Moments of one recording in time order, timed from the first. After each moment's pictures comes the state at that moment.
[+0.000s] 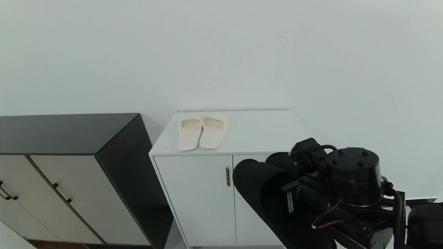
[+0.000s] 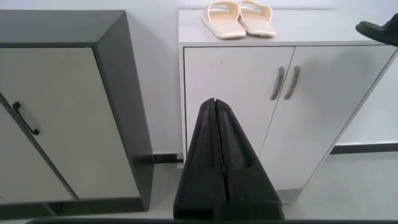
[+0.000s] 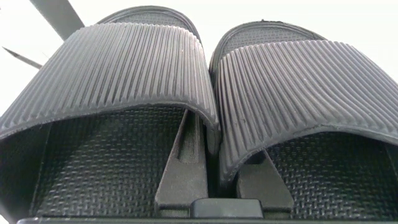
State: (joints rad) left arm 0.00 0.00 0.00 0.00 -0.03 -0.02; right arm 0.86 1.70 -0.67 -0.69 -0.36 0.13
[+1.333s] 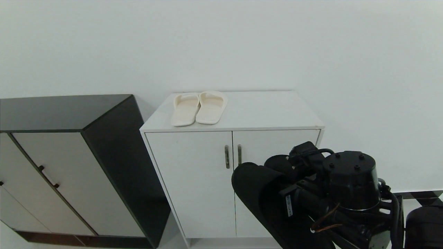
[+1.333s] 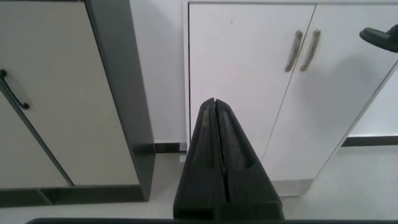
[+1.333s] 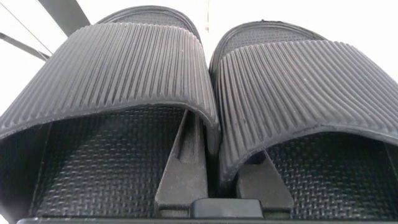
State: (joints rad) left arm 0.00 0.00 0.00 -0.01 -0.01 -0.02; right arm 0.86 1.71 -0.66 -0.69 -0.36 0.13
